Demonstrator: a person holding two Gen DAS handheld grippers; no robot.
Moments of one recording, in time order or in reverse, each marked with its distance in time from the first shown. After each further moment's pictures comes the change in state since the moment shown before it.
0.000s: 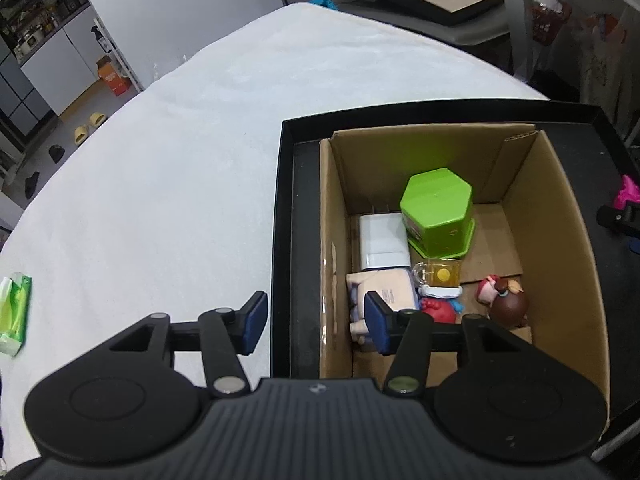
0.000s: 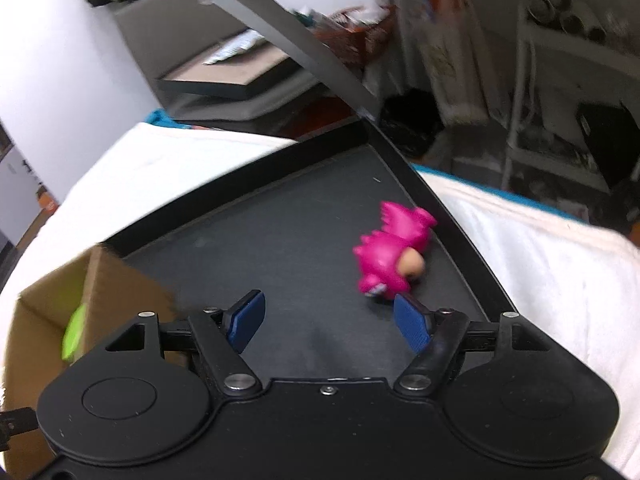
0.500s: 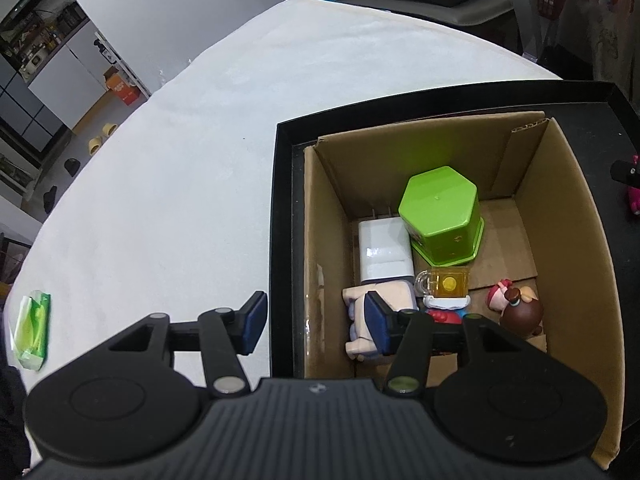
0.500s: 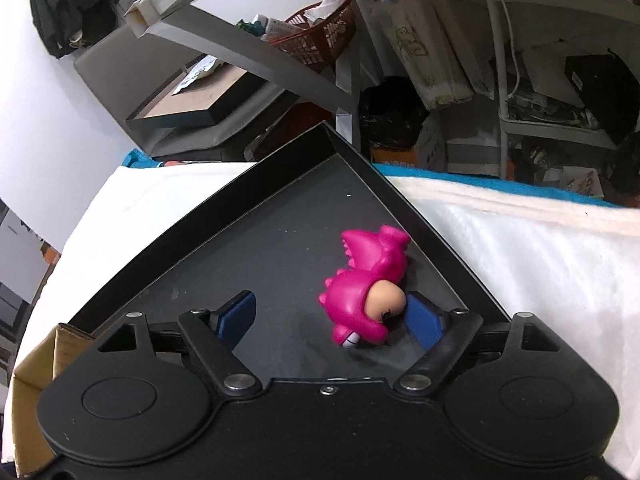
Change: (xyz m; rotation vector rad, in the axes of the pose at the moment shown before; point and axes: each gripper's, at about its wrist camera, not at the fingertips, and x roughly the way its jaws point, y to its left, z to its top) left arm 0.007 -0.020 0.009 0.060 0.023 0.085; right arm 0.030 -0.027 0.012 0.151 -0.024 0.048
